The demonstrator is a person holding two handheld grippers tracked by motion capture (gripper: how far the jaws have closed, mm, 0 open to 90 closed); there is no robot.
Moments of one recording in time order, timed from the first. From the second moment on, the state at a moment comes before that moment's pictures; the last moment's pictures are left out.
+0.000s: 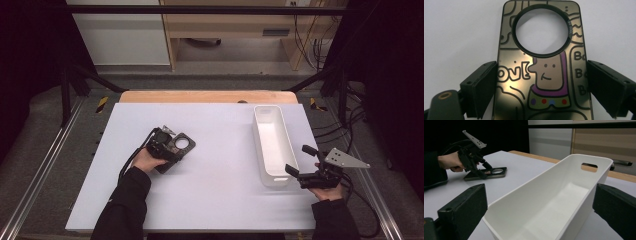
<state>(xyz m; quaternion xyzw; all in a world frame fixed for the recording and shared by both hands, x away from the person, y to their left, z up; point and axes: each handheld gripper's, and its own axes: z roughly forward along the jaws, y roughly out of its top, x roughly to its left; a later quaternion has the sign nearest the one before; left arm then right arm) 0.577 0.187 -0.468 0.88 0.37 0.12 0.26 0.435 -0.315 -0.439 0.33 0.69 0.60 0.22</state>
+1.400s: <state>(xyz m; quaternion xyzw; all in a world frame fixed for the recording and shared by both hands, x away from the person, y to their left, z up) 0.519 0.204 -0.428 0.87 0.33 0.16 0.34 0.435 -0.312 -0.439 0.32 0.70 0.60 0.22</state>
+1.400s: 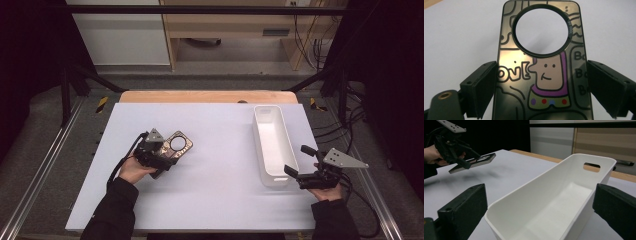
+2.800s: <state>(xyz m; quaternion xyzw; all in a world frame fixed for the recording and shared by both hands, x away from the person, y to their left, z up) 0.466 0.170 -0.401 0.88 0.23 0.18 0.38 0.429 -0.290 -0.429 0.28 0.73 0.59 0.21</state>
